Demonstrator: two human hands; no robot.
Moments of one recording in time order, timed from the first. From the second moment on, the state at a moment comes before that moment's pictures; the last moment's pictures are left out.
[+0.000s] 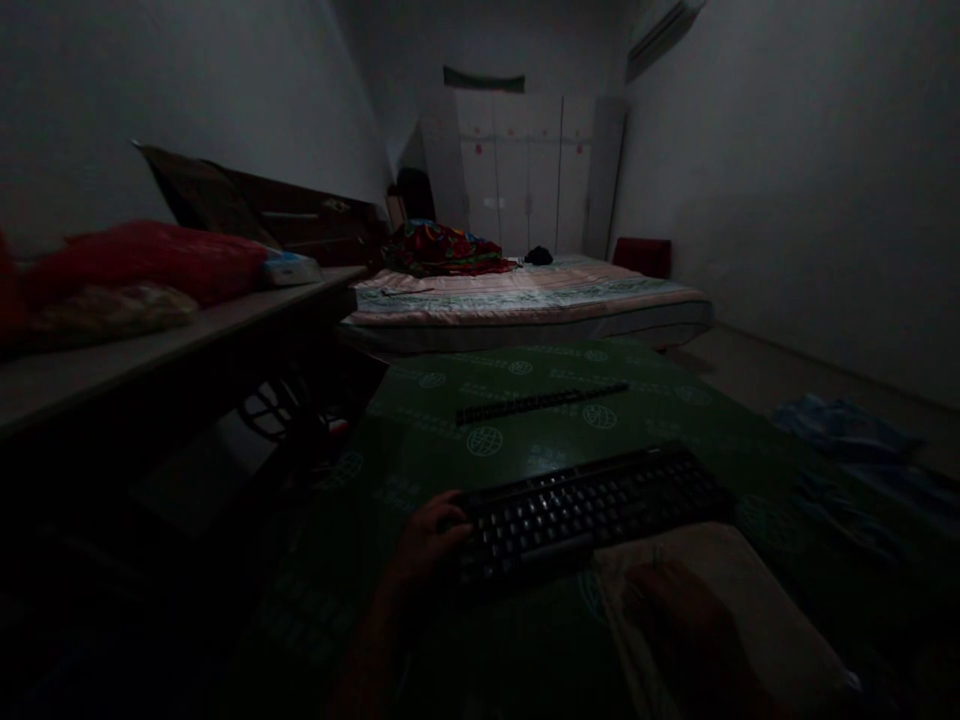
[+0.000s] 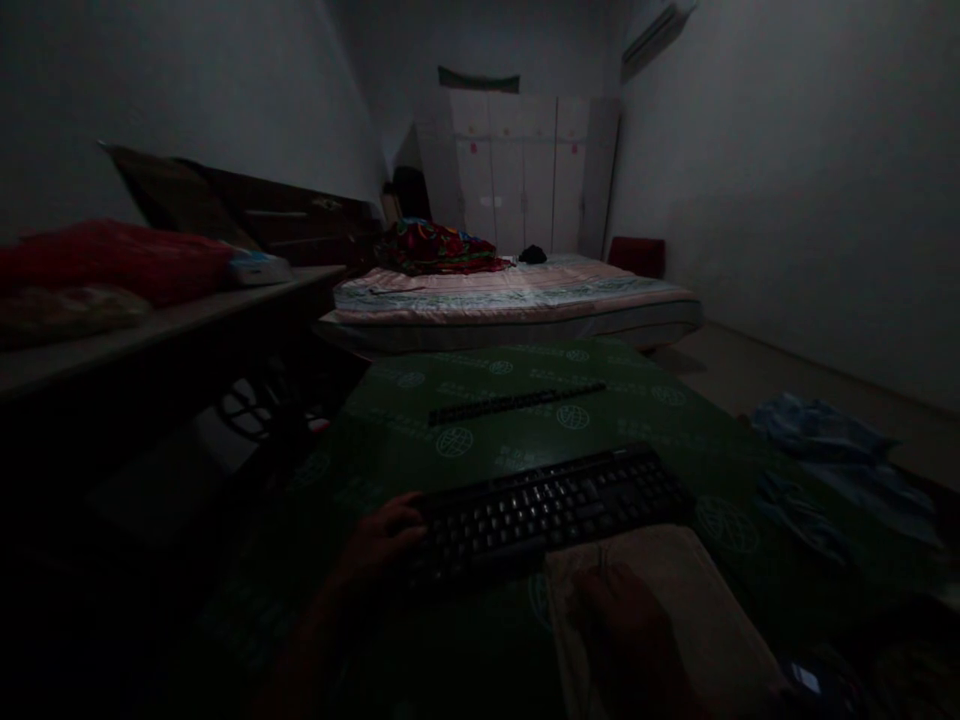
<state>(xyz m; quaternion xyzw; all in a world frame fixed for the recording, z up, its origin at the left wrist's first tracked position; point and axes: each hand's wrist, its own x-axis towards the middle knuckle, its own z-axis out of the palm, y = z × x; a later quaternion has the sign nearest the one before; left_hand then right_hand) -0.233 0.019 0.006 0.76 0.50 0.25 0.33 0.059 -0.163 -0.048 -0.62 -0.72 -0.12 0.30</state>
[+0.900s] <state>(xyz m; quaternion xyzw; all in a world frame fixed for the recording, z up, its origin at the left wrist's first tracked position) -0.232 0.014 0.004 0.75 0.50 0.27 0.34 0.064 -0.165 -0.012 -0.63 -0.65 0.01 0.42</state>
